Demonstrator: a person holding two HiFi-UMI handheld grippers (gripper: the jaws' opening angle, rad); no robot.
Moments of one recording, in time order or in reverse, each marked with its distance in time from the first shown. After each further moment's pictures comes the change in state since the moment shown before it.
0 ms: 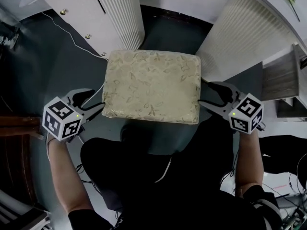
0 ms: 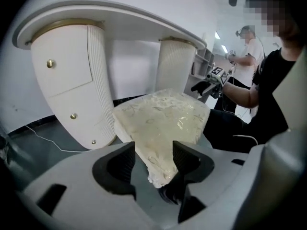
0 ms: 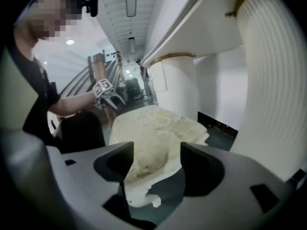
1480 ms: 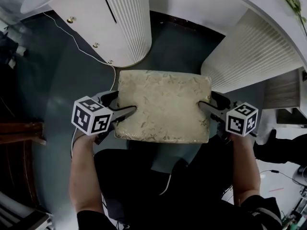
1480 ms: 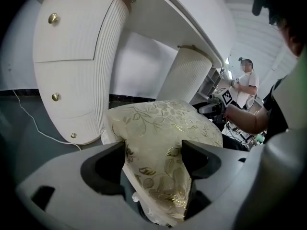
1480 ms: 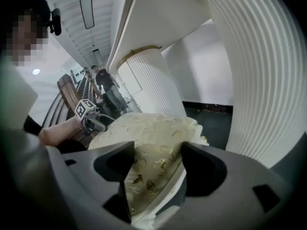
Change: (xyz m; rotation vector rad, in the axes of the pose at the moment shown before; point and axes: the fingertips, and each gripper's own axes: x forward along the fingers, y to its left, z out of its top) left arm 0.080 0.029 0.034 -0.256 -0.063 -0.142; right arm 0.063 -0.052 0.009 0.402 -0.002 -0.095
